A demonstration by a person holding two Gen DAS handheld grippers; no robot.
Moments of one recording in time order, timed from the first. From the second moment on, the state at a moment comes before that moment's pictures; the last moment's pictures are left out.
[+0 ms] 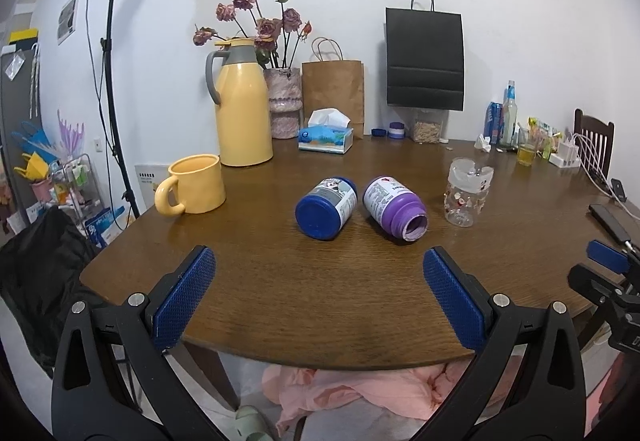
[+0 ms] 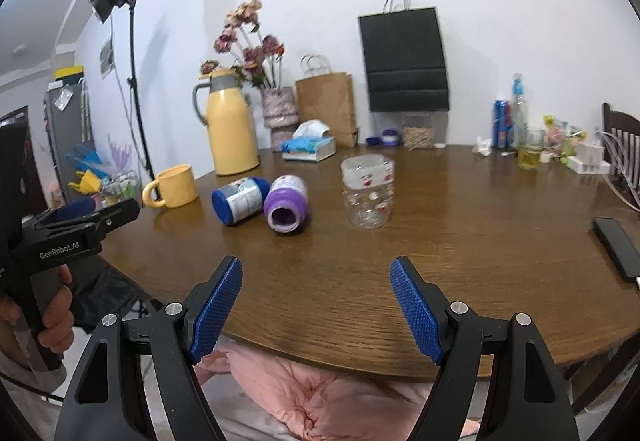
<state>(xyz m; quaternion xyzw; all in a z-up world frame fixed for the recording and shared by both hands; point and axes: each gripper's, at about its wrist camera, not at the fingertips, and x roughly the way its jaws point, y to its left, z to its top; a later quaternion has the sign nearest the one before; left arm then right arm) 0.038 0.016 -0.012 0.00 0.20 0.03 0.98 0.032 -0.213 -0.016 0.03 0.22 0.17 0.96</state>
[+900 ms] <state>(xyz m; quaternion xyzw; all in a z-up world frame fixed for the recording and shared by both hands) 0.146 0.070 -0.051 -0.06 0.28 0.10 0.95 0.243 -0.099 -0.062 -0.07 0.38 0.25 0.89</state>
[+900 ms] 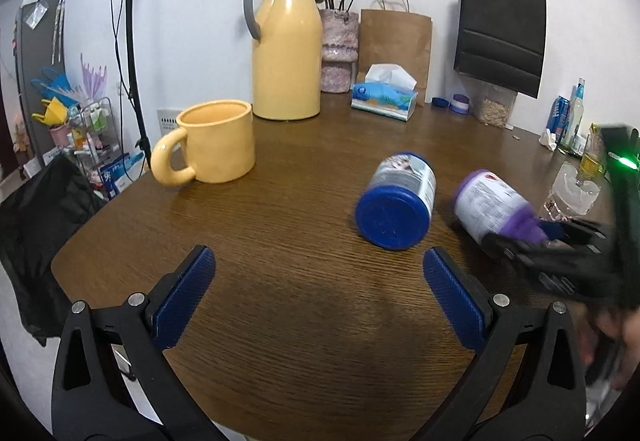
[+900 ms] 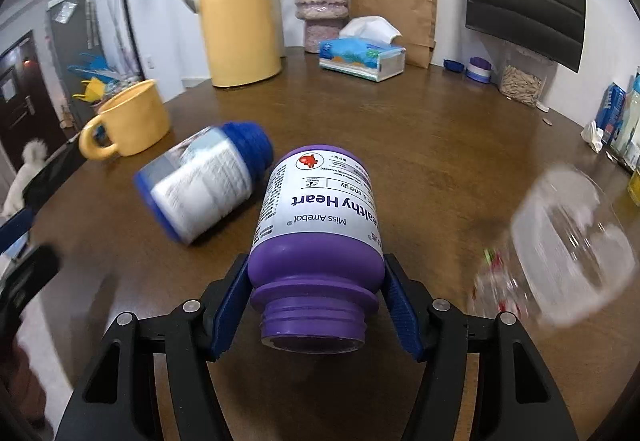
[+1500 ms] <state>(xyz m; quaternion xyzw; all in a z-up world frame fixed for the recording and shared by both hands) 0.173 -0.030 -0.051 -0.06 0.34 -0.13 0.93 0.135 -0.149 -0.072 -0.10 0.34 0.37 0.86</state>
